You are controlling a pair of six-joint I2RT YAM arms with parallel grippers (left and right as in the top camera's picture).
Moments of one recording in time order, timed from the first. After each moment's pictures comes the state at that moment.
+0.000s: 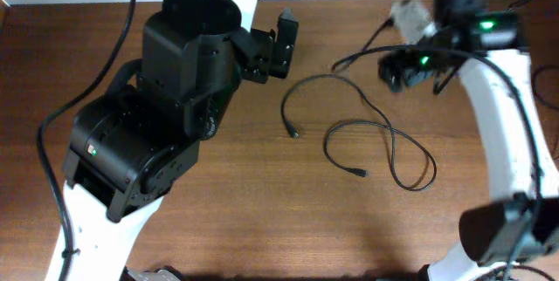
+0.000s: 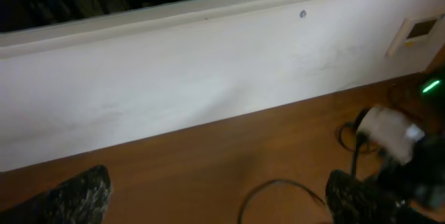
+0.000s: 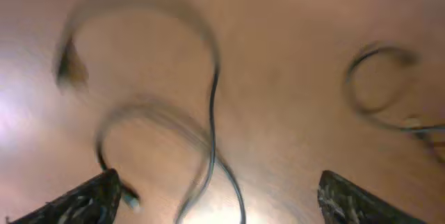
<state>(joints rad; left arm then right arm) -0.66 1.54 2.28 -1.11 -0.40 -0.09 0.07 1.81 1.80 -1.20 -0.15 -0.48</state>
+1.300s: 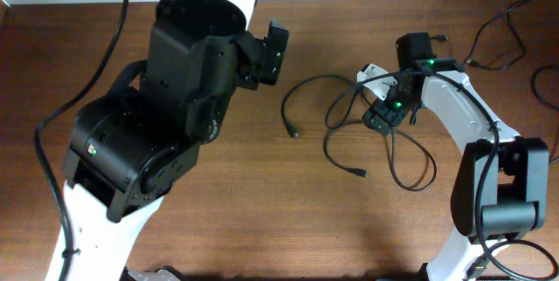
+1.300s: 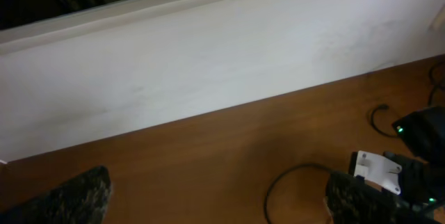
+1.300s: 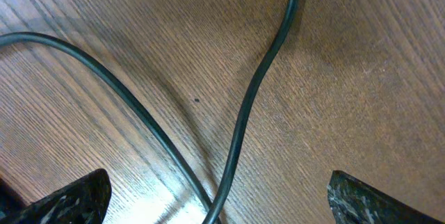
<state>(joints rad) -0.66 1.54 2.28 -1.19 -0.47 -0.06 0.07 1.93 1.39 -0.81 -0.15 -0.80</state>
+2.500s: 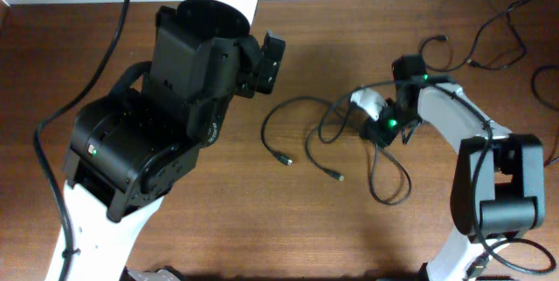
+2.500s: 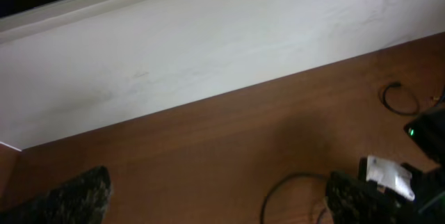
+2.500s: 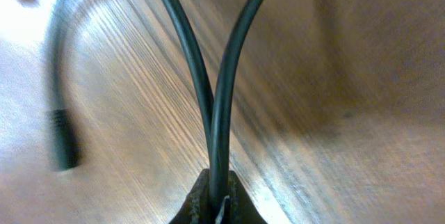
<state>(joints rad) -0.66 1.54 2.28 -1.26 -0.48 -0.06 0.07 1.93 1.30 -0.85 -0.42 -0.79</state>
